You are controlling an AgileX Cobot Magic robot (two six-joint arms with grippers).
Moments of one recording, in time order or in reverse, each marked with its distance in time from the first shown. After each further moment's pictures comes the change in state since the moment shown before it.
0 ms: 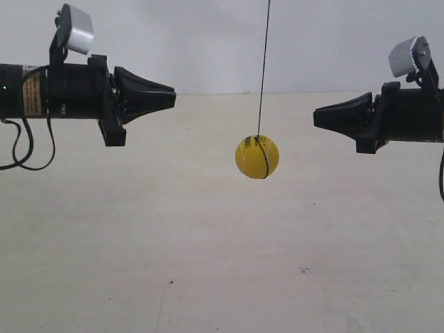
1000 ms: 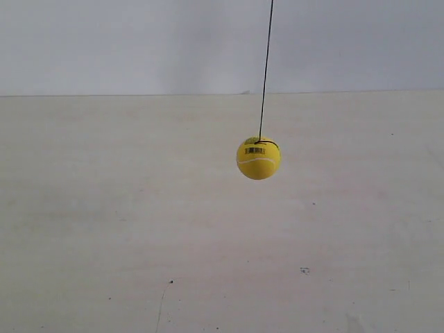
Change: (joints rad) left arm 0.002 -1.370 0.168 -0.002 0.810 -0.348; right arm 0.000 -1.290 0.000 0.107 0.660 0.296
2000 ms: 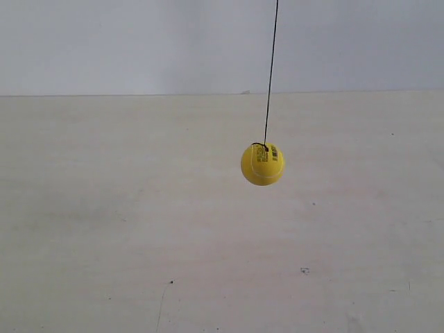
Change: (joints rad) left arm 0.000 -0.420 0.476 0.008 0.086 -0.113; right arm -0.002 -0.530 0.381 -0.219 0.110 0.330
